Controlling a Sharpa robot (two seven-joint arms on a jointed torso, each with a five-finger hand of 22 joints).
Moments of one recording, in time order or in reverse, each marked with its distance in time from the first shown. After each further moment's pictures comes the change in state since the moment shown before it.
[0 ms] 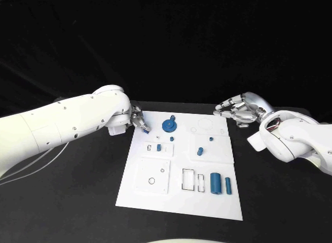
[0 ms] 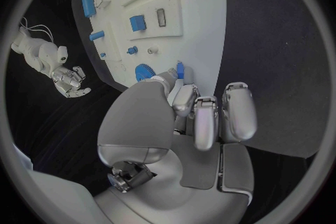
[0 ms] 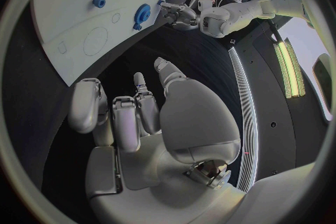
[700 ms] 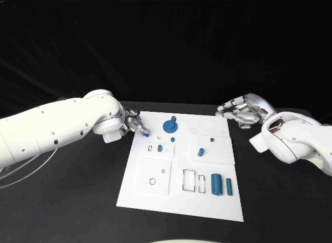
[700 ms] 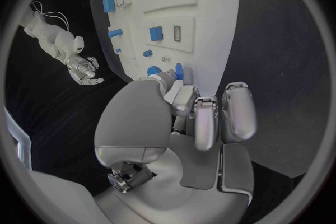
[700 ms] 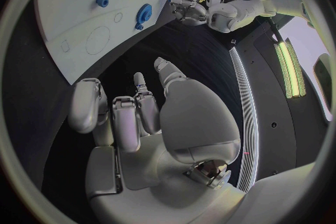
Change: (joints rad) left arm -0.010 -0.143 0.004 0.186 0.130 -0.091 0.005; left_hand -0.040 -0.046 0.096 0.031 0.001 -0.011 0.003 0.060 0.025 0.006 0.002 0.000 -0.001 0.000 0.000 0.000 0.000 0.000 0.000 0.000 -0.004 0.008; right arm -0.001 -0.006 -0.001 -0.004 0.000 0.003 -0.002; right_hand 0.000 0.000 0.000 0.000 0.000 0.000 0.000 0.000 0.000 0.000 0.000 0.000 0.000 0.000 0.000 0.000 0.001 0.000 0.000 0.000 0.000 0.000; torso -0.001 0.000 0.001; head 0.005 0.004
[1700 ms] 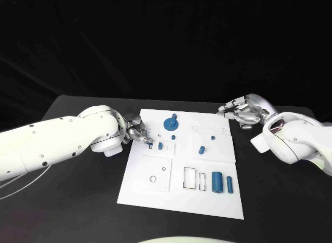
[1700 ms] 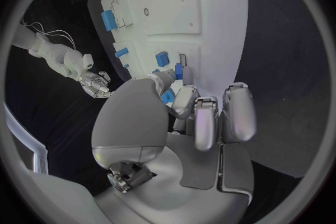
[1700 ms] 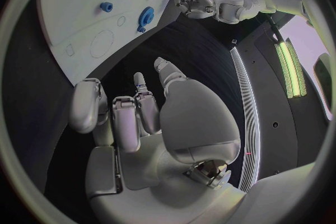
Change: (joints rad) left arm -0.071 -0.087 -0.002 0.183 -0.140 -0.113 0.057; left_hand -0.030 -0.046 0.089 -0.015 -0.004 0.001 0.000 0.039 0.008 0.018 -0.010 0.012 0.013 0.000 0.000 0.000 0.001 0.000 0.010 -0.002 0.005 0.021; right arm -0.012 -0.003 -0.001 0.001 0.000 0.002 0.000; right_hand 0.000 0.000 0.000 0.000 0.000 0.000 0.000 0.000 0.000 0.000 0.000 0.000 0.000 0.000 0.000 0.000 0.000 0.000 0.000 0.000 0.000 0.000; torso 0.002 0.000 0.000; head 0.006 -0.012
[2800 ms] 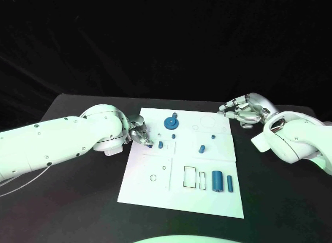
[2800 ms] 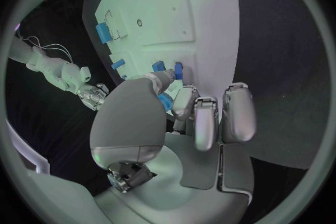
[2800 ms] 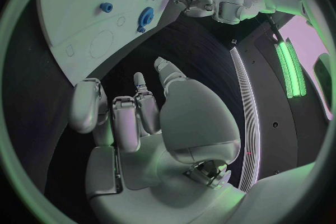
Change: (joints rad) left arm -0.002 0.018 0.000 0.000 -0.073 0.073 -0.025; left_hand -0.021 -0.029 0.036 -0.009 0.003 0.001 -0.001 0.015 0.009 0.007 0.000 0.010 0.008 0.000 0.000 0.000 0.000 0.000 0.001 -0.001 0.004 0.006; right arm 0.000 -0.003 0.000 0.003 0.000 0.000 0.001; right_hand 0.000 0.000 -0.006 0.000 0.000 0.000 0.000 0.000 -0.001 0.000 0.000 0.000 0.000 0.000 0.000 0.000 0.000 0.000 0.000 0.000 0.000 0.000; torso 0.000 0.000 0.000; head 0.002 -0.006
